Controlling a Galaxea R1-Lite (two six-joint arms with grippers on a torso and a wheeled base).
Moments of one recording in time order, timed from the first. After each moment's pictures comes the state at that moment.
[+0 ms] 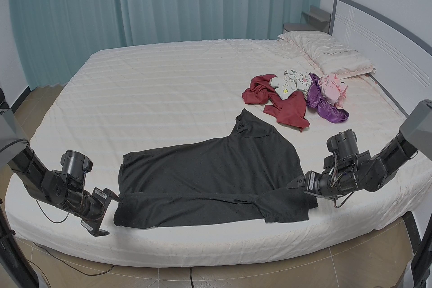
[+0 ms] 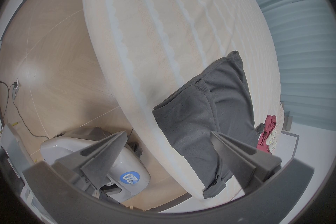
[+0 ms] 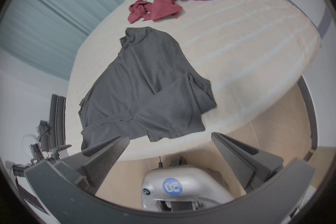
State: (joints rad) left arm -0.02 1.97 -0.63 -0.21 -0.16 -1.25; right arm 0.30 2.07 -0.84 -0.34 0.11 0.55
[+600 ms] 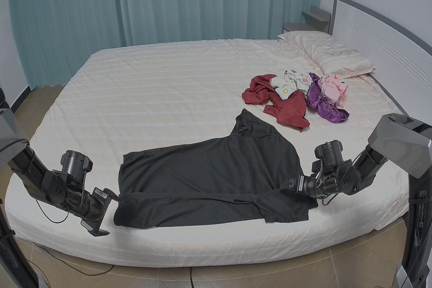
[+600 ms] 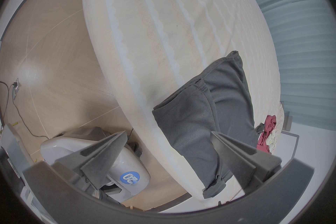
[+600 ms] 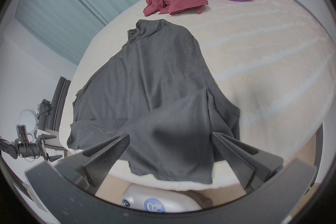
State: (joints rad) left arm -0.02 1.97 -0.63 -0.21 -0.16 -1.25; right arm 0.24 2.35 -0.99 -0.49 0.14 0.44
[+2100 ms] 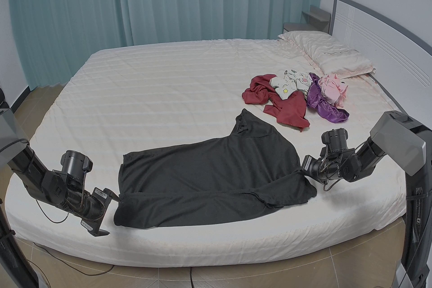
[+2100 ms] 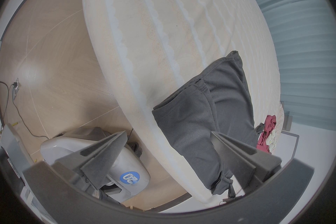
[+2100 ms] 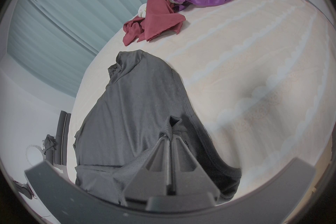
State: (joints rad) left arm -0.02 1.97 -0.63 -0.21 -0.16 -1.25; right arm 0.16 2.42 -1.17 -0.49 0.13 0.61
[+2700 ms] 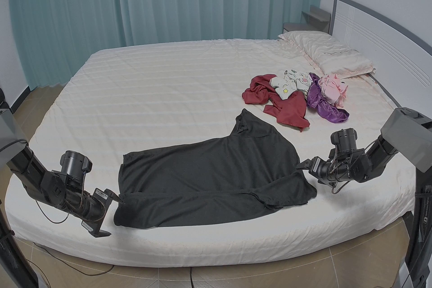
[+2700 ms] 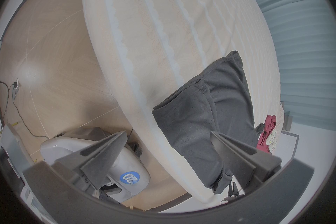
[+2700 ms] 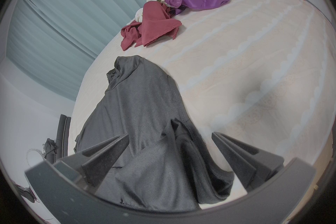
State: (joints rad) left arm -0.01 1.96 -0.62 -0.21 -0.20 -1.24; right arm 0.13 2.33 -1.05 -0.49 0.13 0.62
